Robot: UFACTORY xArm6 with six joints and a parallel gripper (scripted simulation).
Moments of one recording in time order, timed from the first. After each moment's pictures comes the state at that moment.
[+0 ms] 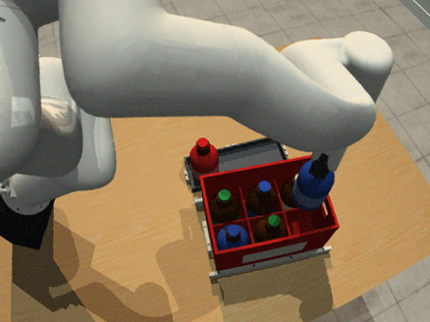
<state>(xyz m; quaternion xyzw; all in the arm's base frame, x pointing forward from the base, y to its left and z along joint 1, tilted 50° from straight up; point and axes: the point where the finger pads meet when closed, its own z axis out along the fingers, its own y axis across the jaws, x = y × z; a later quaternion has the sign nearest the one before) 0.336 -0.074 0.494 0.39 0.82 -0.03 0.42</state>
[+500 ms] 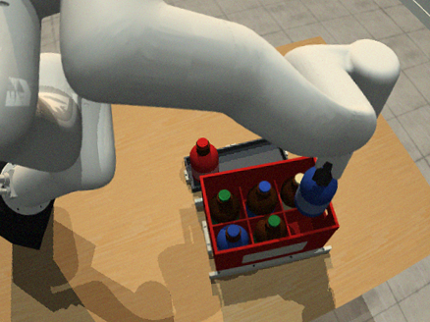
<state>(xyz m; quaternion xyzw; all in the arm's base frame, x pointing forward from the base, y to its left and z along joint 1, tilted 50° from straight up) 0.333 -0.088 0.499 0.39 0.82 -0.03 0.42</state>
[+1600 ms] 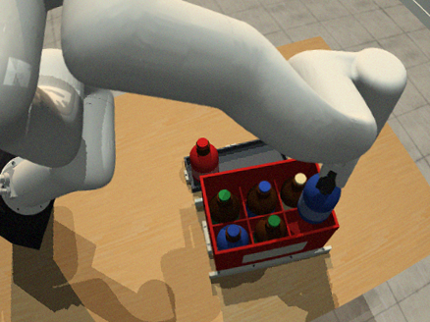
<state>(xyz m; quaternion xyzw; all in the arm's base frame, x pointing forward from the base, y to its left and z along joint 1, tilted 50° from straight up) 0.329 -0.103 0.504 0.39 0.82 -0.03 0.42</state>
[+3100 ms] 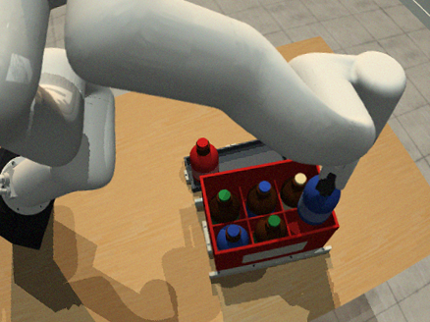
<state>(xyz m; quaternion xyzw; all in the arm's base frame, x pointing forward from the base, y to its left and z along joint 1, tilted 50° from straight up) 0.332 -0.106 0.501 0.39 0.82 -0.03 0.42</state>
